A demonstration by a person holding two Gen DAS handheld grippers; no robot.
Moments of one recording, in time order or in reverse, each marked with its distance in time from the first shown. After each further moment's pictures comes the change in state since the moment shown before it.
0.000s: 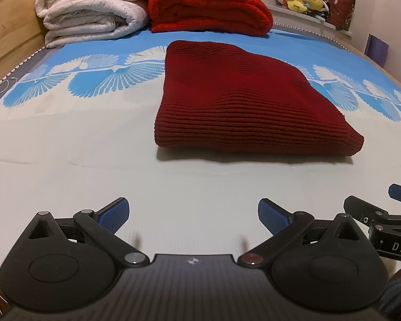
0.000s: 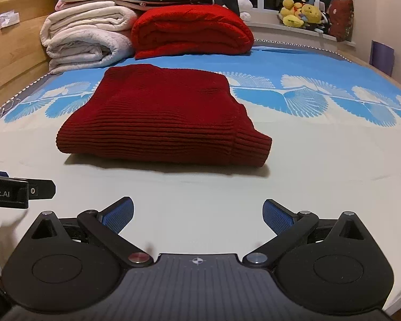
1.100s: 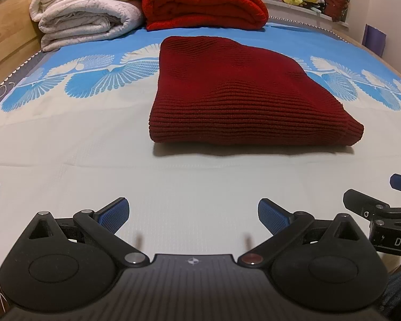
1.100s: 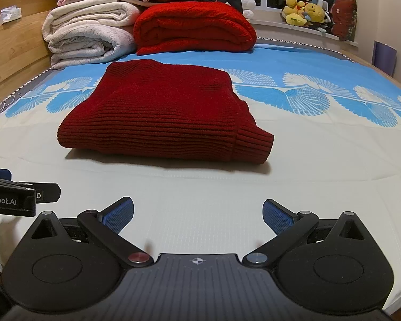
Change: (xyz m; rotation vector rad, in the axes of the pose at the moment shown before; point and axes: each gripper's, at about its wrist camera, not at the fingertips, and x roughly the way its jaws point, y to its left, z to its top) left arm 0.004 -0.008 -0.003 0.037 0.013 0.012; right arm 0.000 0.003 -0.001 -0.016 0.013 0.004
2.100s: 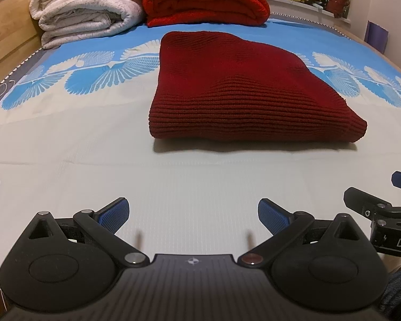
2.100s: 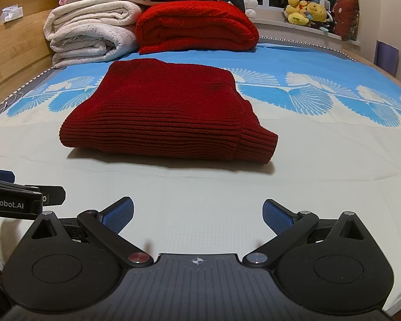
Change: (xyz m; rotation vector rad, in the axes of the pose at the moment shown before) left arm 0.005 0.001 -0.001 0.004 0.018 0.005; right arm 0.000 0.004 -0.001 -0.004 0.005 0.004
